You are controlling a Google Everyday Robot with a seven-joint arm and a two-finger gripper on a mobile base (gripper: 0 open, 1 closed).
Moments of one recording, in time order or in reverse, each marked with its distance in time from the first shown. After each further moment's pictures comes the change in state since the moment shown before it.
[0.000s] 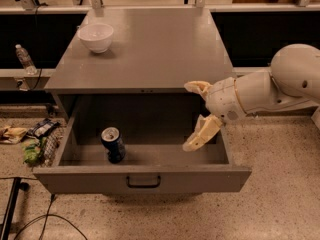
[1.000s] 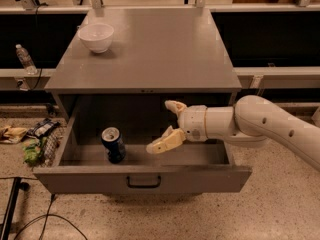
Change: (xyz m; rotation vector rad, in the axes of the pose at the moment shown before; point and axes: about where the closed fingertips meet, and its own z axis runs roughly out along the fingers) arm 0.011 -0.007 0.097 0.060 -0.306 0.294
